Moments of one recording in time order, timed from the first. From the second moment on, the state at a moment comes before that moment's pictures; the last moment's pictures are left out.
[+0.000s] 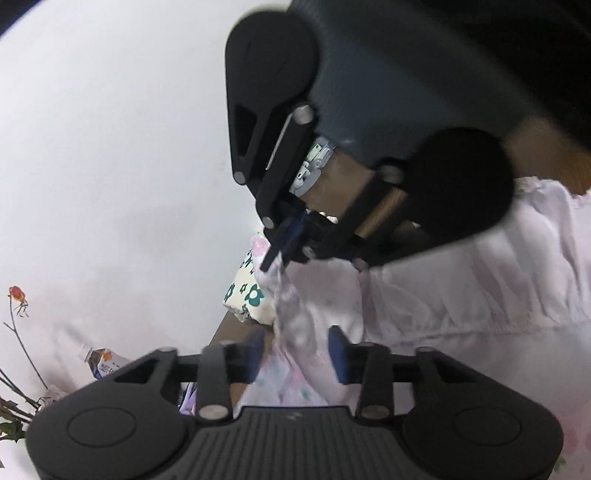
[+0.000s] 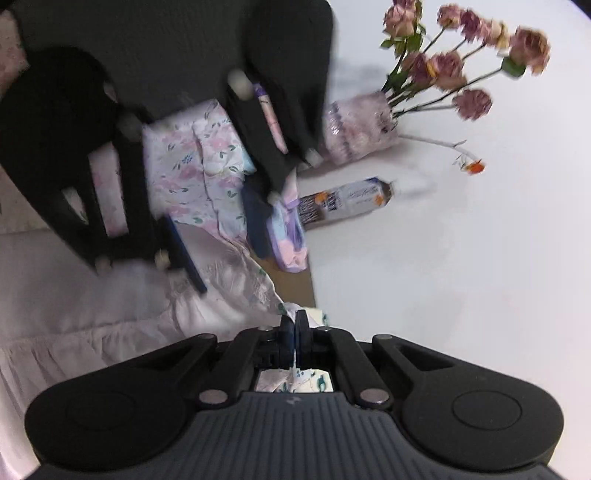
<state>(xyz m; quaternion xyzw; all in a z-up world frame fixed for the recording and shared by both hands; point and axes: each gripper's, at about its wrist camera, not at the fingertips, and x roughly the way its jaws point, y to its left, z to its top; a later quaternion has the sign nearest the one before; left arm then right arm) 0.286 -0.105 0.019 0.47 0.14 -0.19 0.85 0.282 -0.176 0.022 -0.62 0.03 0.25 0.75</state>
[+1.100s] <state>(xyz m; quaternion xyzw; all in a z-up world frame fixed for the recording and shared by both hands) 0.354 -0.131 -0.052 0.55 0.16 -0.13 0.81 0.410 -0.280 0.011 -0.13 0.38 0.22 0.89</state>
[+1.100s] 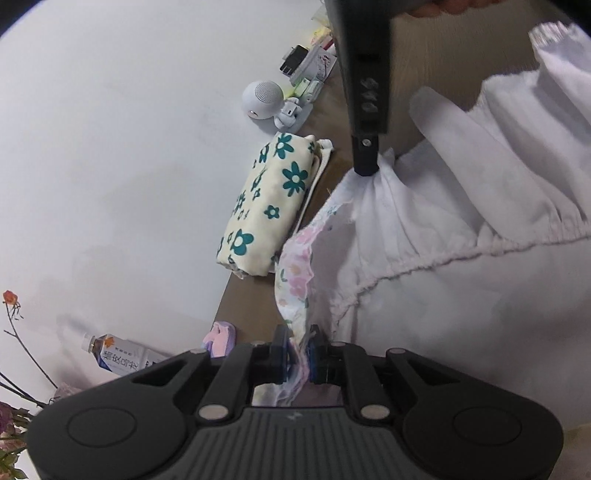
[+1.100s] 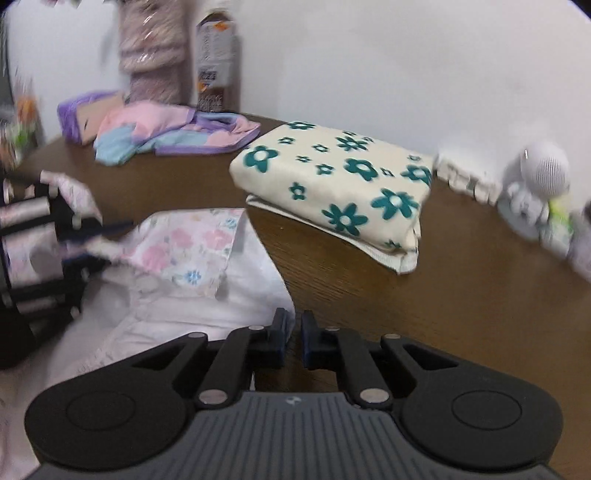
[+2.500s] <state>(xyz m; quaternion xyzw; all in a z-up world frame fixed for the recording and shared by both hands) 0.342 0.066 0.012 0.26 0.34 -0.12 0.90 0.381 -0.138 0.017 -0.36 0.29 0.38 0.80</state>
